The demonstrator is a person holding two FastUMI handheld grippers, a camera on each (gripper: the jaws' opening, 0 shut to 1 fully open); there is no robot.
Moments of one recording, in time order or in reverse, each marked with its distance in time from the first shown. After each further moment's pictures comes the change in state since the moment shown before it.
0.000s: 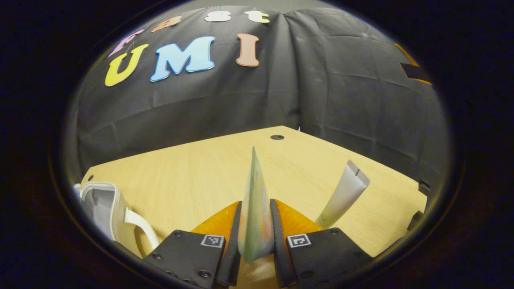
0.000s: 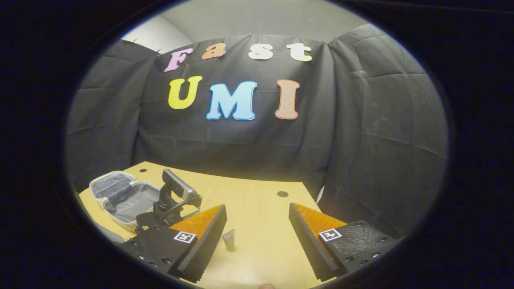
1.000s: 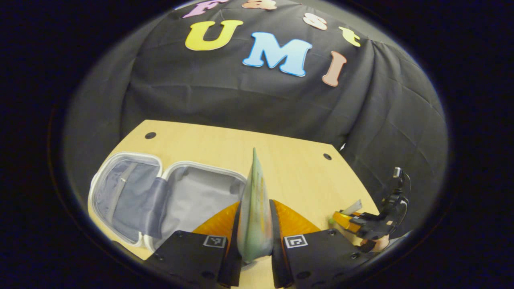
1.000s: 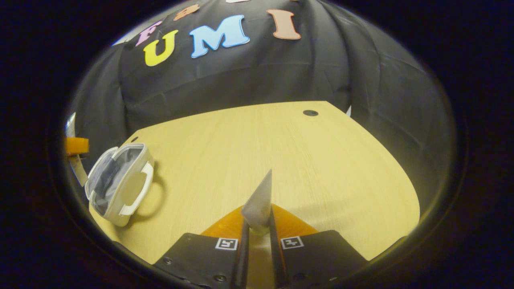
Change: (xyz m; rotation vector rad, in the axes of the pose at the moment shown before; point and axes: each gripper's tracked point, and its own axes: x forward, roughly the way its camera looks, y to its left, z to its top) left arm -0.244 0.230 0.052 -0.434 0.143 0.217; right arm 0.097 0.061 -0.193 0.214 0.490 0.009
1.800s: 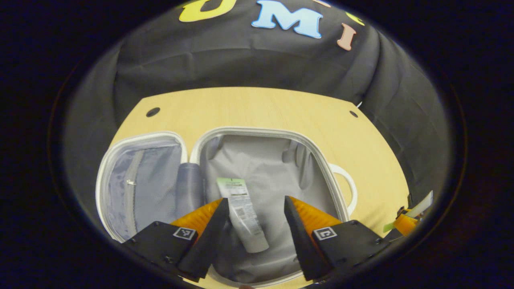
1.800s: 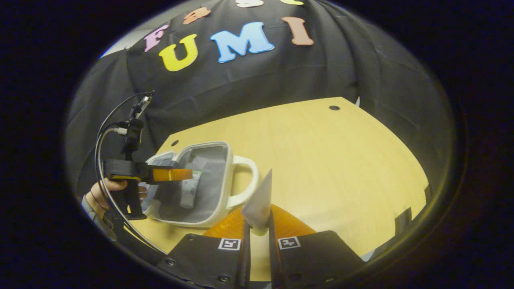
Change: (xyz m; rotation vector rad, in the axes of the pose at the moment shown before) left arm 0.052 0.132 -0.047 0.112 0.233 0.032; right arm -0.135 0.220 -0.015 0.030 0.009 0.165
